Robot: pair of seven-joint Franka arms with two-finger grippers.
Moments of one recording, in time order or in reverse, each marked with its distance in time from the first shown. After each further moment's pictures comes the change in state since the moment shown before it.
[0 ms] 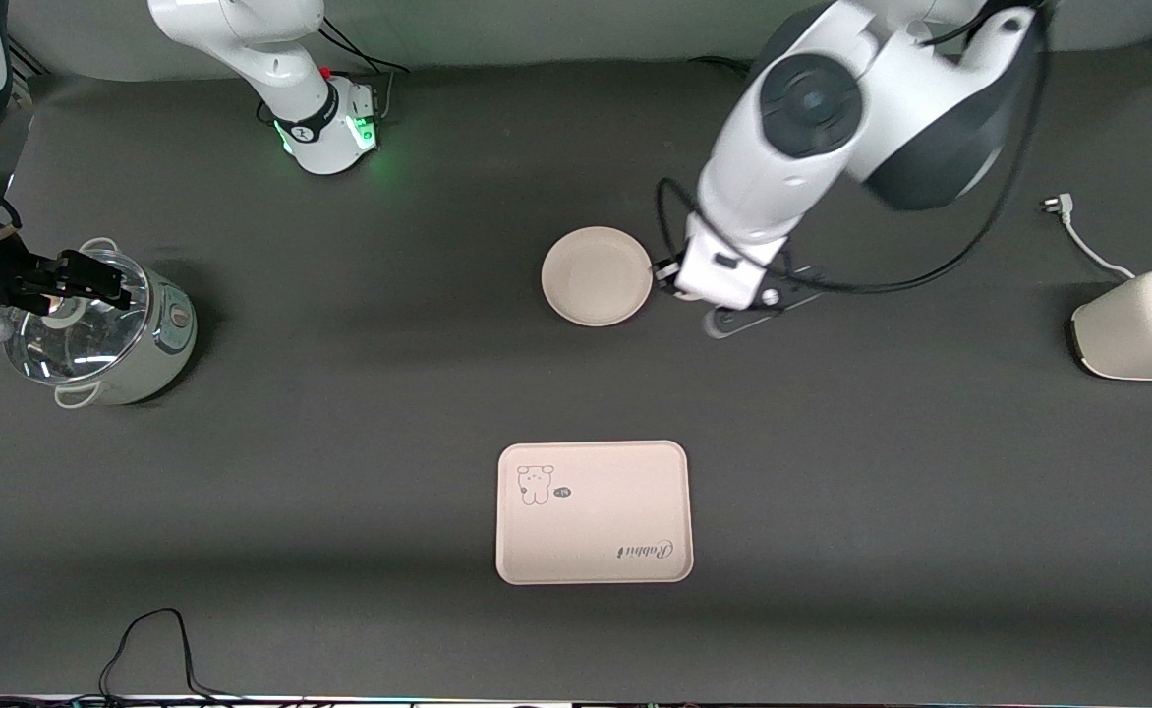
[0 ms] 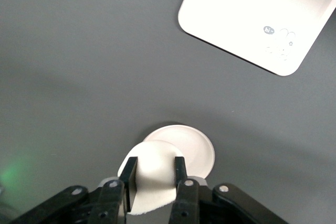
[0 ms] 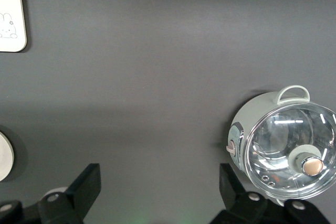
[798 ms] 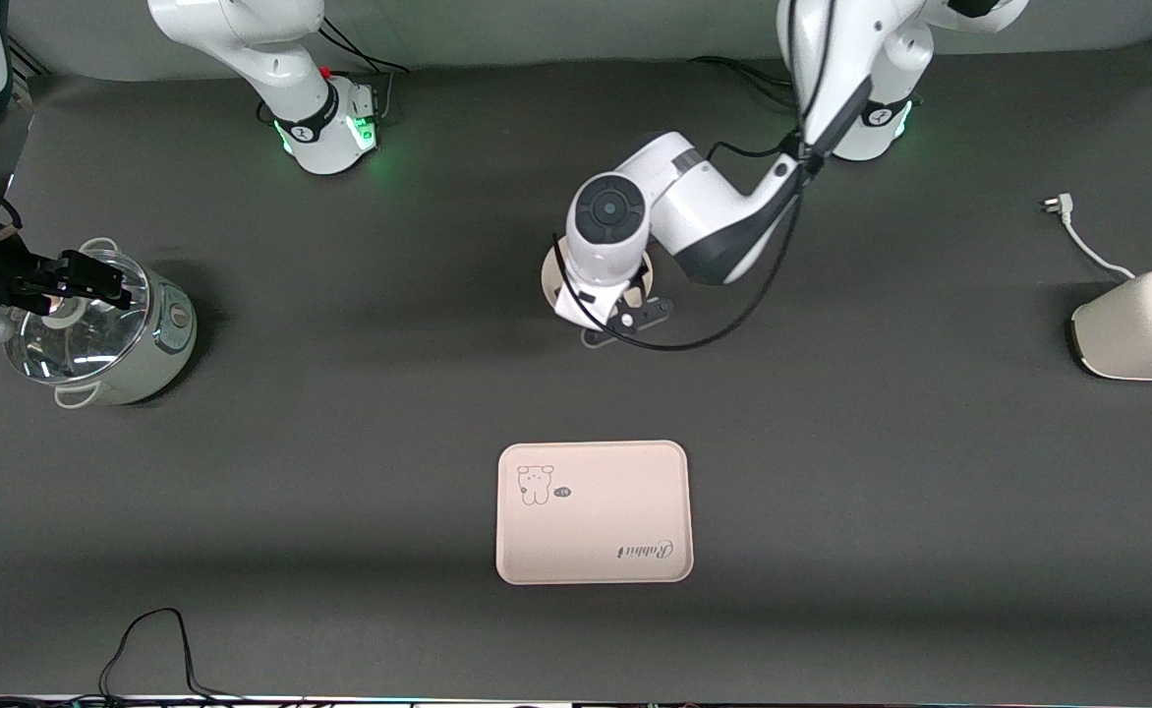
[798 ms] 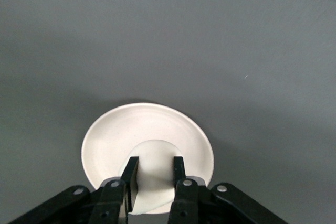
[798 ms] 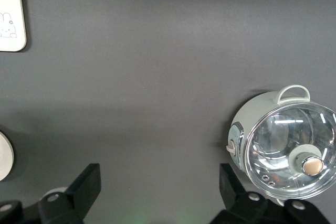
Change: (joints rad) left arm -0.199 0.182 -0.002 -0.261 0.064 0.382 -0.137; right arm 0.000 0.000 0.000 -0.001 0.000 -0.001 0.000
